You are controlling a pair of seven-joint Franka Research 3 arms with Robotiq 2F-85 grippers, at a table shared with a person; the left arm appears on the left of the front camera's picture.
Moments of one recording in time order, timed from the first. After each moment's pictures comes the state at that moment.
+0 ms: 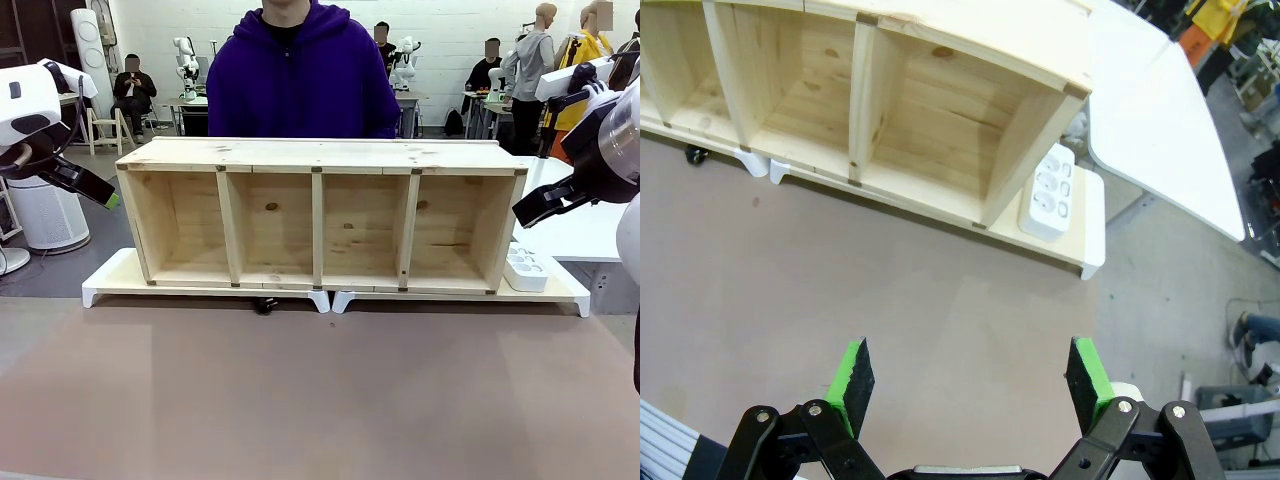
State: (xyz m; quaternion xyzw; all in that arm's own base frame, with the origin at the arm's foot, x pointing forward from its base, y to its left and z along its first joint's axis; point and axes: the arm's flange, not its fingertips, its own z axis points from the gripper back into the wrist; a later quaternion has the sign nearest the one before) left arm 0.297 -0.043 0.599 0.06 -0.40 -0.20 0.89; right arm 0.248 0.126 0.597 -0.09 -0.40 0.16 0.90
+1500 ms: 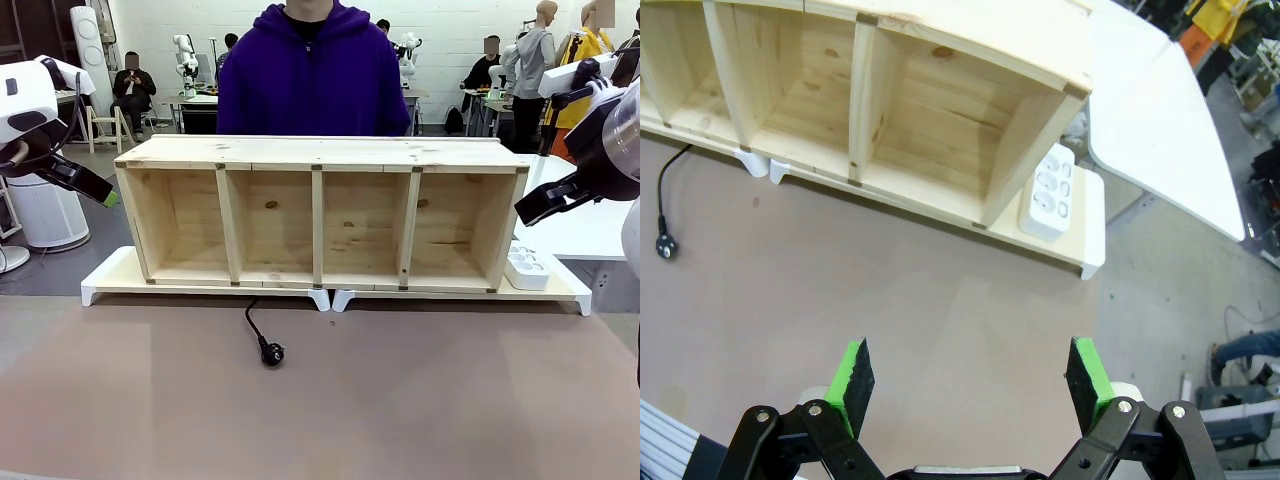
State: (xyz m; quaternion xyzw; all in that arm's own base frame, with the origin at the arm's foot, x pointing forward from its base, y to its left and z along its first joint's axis) left arm 0.297 -0.043 0.599 0.06 -0.40 -0.20 0.89; right arm 0.248 0.126 0.597 -0.09 -0.40 0.16 0.90
